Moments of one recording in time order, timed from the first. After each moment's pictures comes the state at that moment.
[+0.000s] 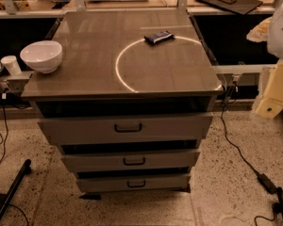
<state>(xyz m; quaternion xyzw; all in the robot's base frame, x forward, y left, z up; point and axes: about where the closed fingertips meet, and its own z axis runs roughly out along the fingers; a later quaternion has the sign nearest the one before) 0.437 -0.215 0.981 -0.61 0.78 -0.04 0.17</state>
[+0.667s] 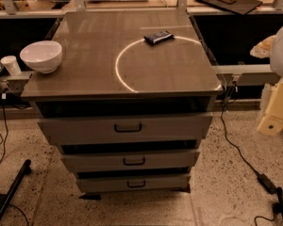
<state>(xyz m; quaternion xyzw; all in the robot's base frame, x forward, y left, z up) 0.421 -0.221 0.959 -0.59 0.79 -0.03 0.16</state>
